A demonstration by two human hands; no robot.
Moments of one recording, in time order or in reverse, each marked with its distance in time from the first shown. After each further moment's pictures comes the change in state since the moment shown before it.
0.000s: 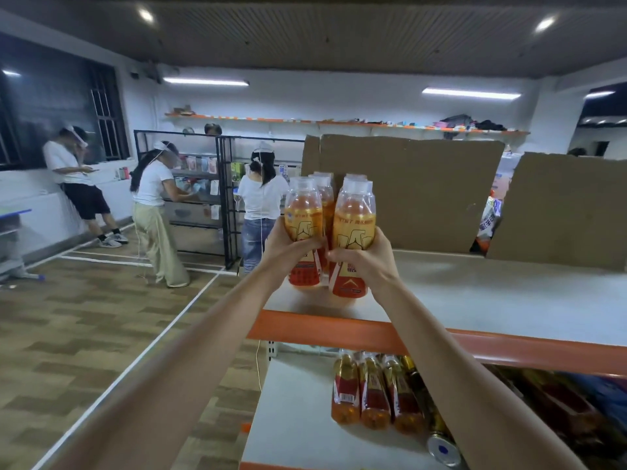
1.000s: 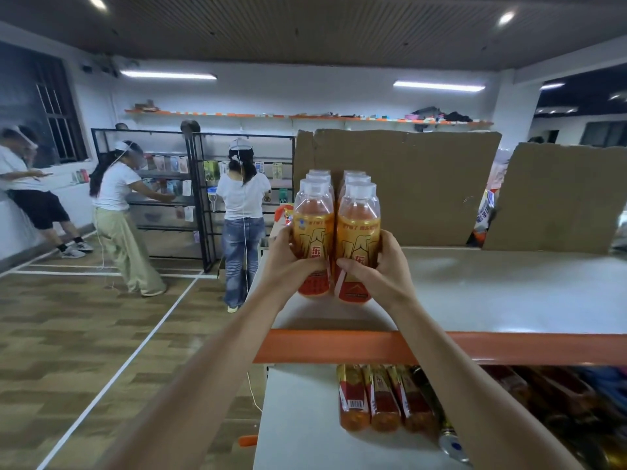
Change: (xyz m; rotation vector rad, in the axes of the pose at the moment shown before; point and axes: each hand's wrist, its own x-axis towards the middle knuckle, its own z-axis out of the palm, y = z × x) left_hand 0.001 -0.016 -0.005 -0.062 -0.089 0.029; right_hand -0.008 0.015 0.008 -0.243 0.128 -0.126
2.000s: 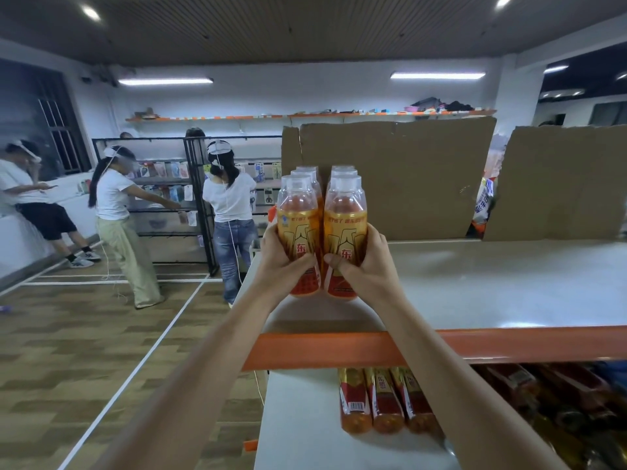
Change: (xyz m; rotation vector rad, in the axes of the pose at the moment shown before) left_hand 0.007 -0.007 0.008 0.081 0.005 -0.012; right_hand 0.011 0.009 0.006 -0.040 -0.001 -0.065
